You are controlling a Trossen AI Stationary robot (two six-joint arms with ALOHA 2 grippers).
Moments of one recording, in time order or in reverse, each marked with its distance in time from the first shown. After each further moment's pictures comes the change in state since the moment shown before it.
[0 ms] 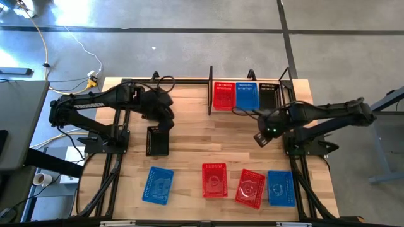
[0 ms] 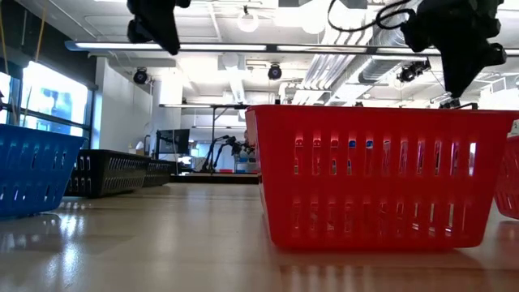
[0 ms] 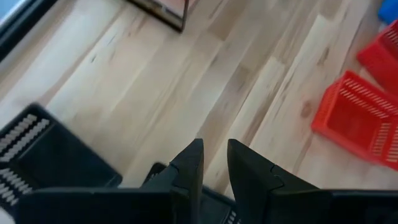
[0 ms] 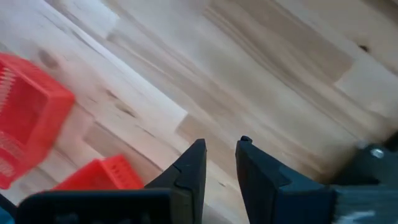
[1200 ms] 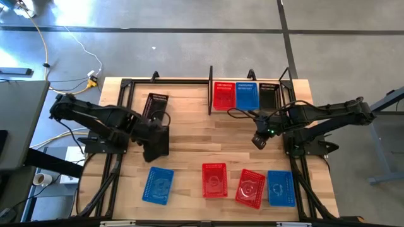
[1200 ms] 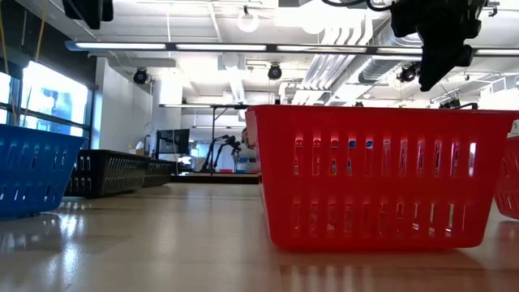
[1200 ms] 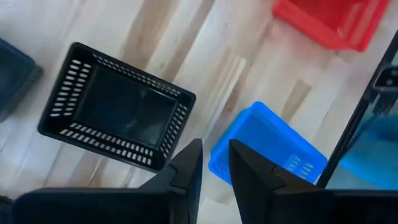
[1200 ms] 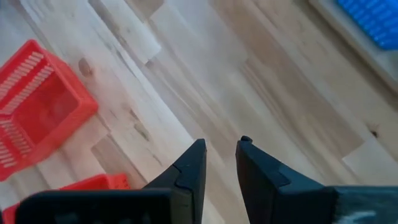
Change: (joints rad) left arm -0.415 0.004 -0.001 -0.220 0.050 -0.355; right arm 0.029 0.001 0.000 0.141 0.098 -0.238
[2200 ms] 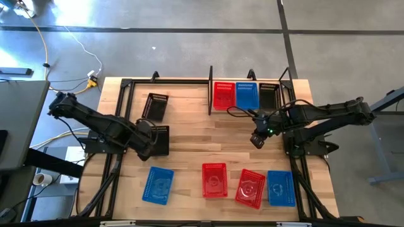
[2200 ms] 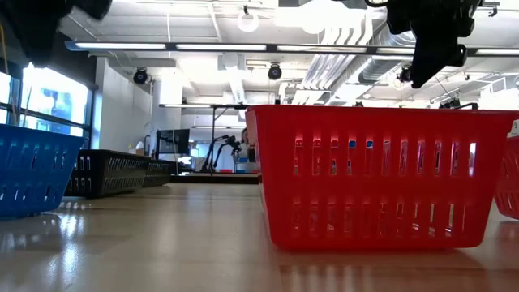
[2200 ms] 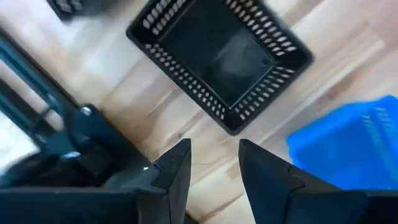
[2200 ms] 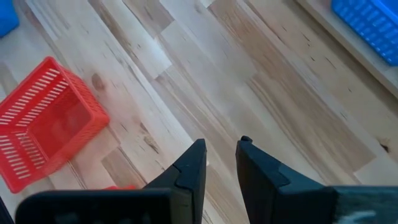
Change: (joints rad) left arm -0.125 -0.053 -0.194 -0.170 -0.123 -0.455; right arm 0.000 0.000 0.000 0.053 0.004 -0.007
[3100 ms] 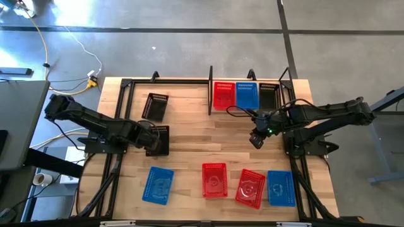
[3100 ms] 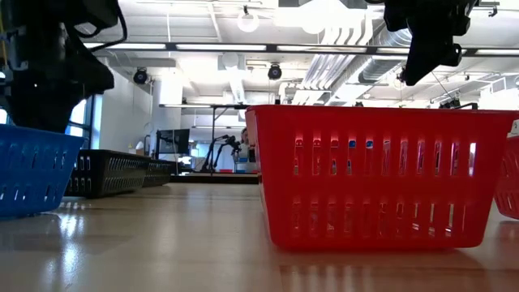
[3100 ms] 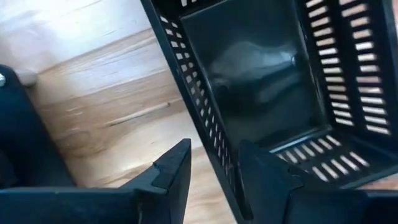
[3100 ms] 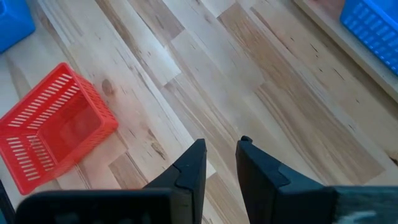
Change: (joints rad) left arm 0.166 -0.063 -0.432 0.431 0.038 -0.256; right arm 0.000 0.000 0.000 0.038 -0.001 -0.019
